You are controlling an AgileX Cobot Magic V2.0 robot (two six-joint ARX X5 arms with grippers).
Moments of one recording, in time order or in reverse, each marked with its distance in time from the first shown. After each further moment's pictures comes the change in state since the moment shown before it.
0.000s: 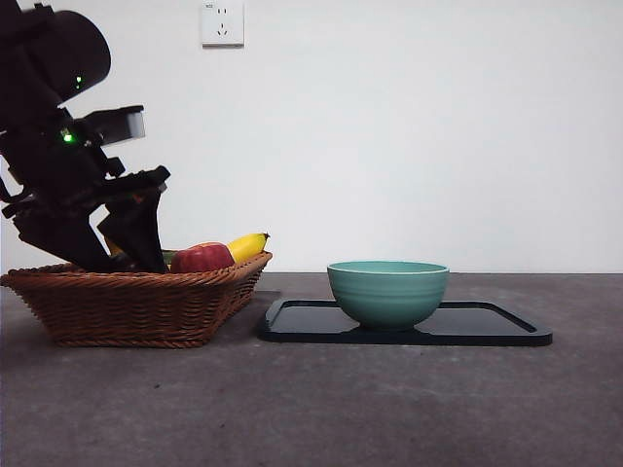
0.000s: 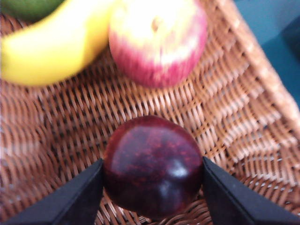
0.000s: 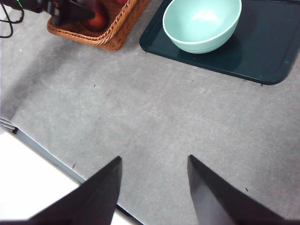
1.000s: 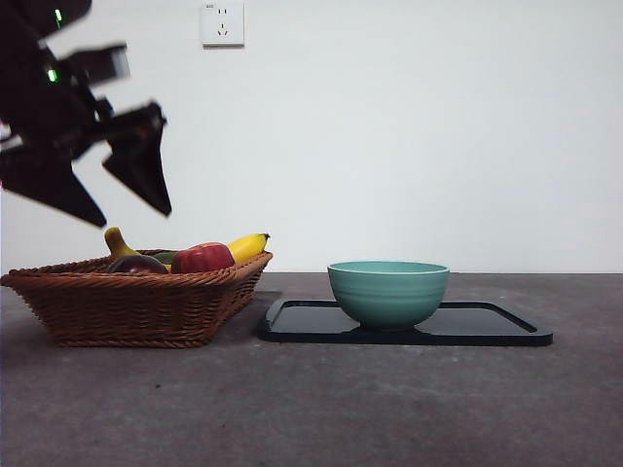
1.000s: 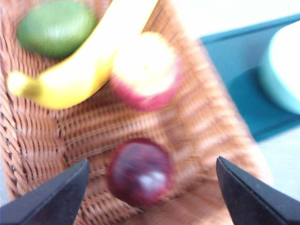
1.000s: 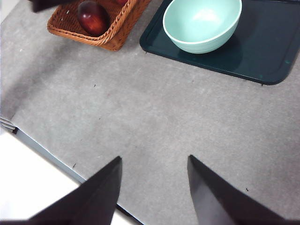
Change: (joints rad) left arm -0.013 -0.188 0.000 -0.064 0.005 -0.050; right arm 0.000 0.000 0.000 0.000 0.000 0.000
